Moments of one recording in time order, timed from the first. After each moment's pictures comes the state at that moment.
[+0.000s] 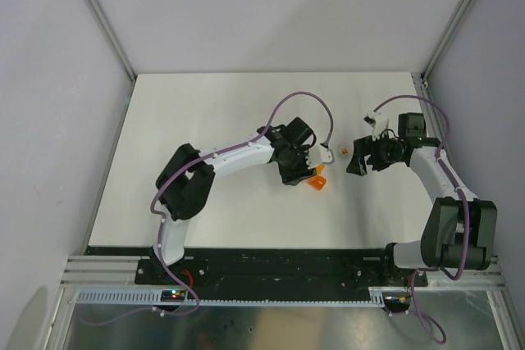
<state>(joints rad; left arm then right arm) -0.87 2.02 1.56 -0.67 0.23 0.53 -0.08 1.37 0.93 -0.60 -0.62 -0.34</state>
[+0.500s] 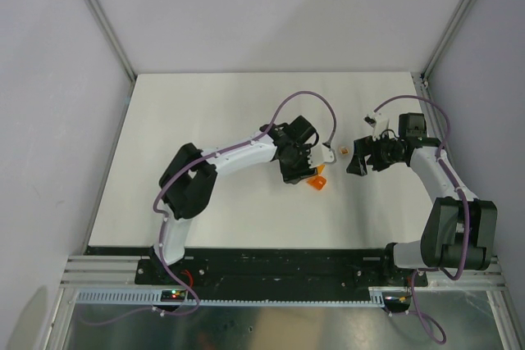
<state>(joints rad) -0.87 2.04 1.61 -0.72 0.20 0.56 -0.08 1.37 0.93 -0.61 -0.63 -0.35</state>
